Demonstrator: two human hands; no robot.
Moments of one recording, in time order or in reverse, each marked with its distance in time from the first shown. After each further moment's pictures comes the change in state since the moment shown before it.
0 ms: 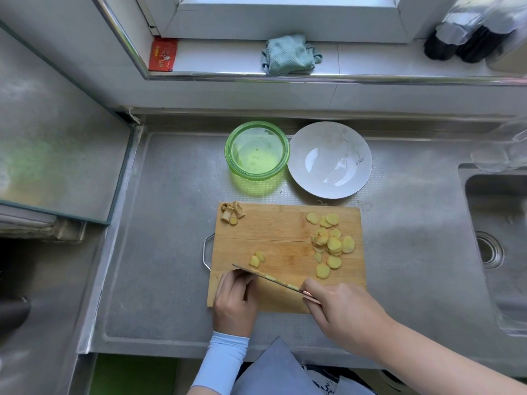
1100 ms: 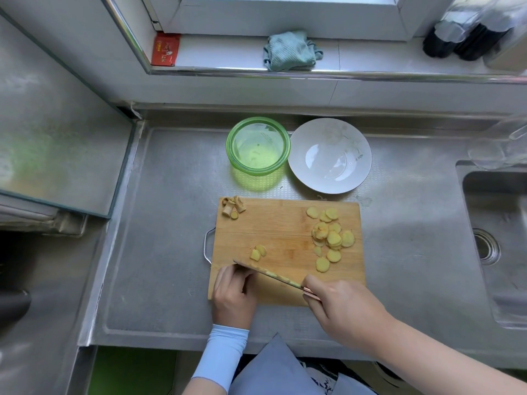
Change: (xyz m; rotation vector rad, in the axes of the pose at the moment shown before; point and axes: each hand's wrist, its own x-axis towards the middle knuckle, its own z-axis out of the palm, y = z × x) left_hand -0.001 -0.001 -0.003 0.024 0.001 -0.023; right_hand -0.005 -0.001 0.008 -0.035 0.028 -0.016
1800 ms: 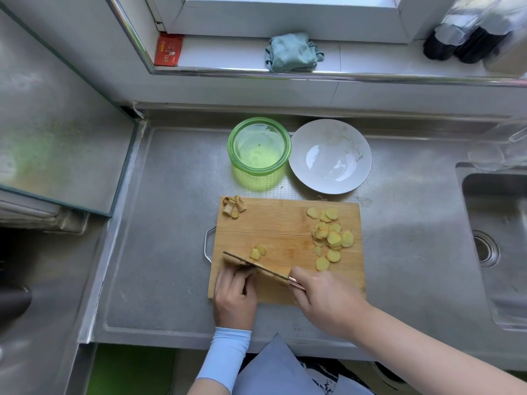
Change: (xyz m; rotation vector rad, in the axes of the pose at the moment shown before) left_hand -0.010 0.000 0.005 0.019 0.001 -0.055; right_hand 0.025 -0.016 0.001 0.045 -0.031 0.032
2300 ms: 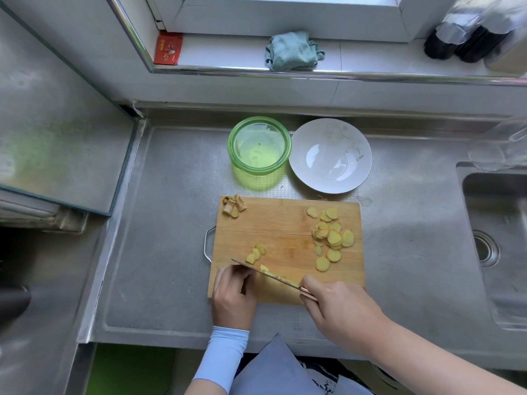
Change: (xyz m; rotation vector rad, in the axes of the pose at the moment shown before) left_hand 0.005 0.002 -0.006 -0.051 0.011 0.020; right_hand -0.025 0.008 0.000 -0.041 -0.005 0.004
